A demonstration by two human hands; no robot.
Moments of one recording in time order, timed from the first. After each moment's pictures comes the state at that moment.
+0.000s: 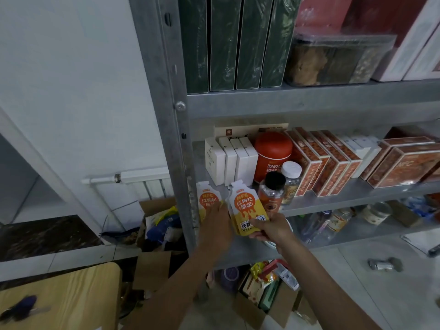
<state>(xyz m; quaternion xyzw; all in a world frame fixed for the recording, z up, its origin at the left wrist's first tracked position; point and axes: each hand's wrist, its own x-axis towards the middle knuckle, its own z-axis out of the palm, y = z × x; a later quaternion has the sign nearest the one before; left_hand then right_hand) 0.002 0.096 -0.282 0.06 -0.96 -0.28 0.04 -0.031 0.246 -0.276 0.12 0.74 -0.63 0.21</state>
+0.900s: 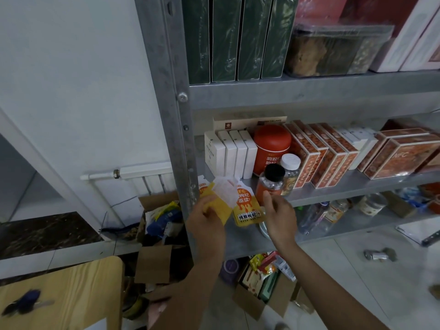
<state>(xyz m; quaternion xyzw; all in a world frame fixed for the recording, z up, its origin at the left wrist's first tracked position) 0.042 0.104 -0.261 0.26 -0.69 -0.61 0.29 -0.016 0.238 -0.283 0.05 0.88 -0.46 -0.12</state>
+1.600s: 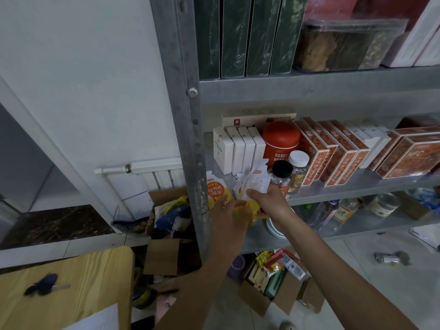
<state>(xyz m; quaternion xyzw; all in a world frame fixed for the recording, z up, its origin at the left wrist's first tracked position) 0.058 0.113 -0.252 0.11 -0.84 -0.52 0.13 -0.023 0.216 -0.235 0.02 0.75 -0.64 0.16</state>
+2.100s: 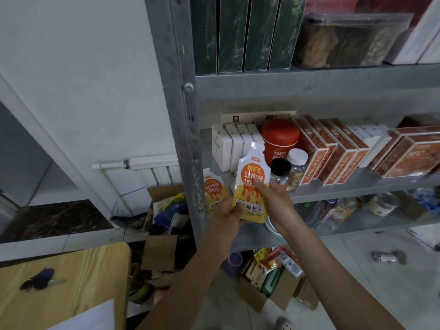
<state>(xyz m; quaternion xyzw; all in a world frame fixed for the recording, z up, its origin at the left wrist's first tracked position) 0.051 0.114 -0.245 0.12 -0.66 -0.74 0.01 -0.019 0.229 -0.239 0.00 0.64 -0.75 0.16</state>
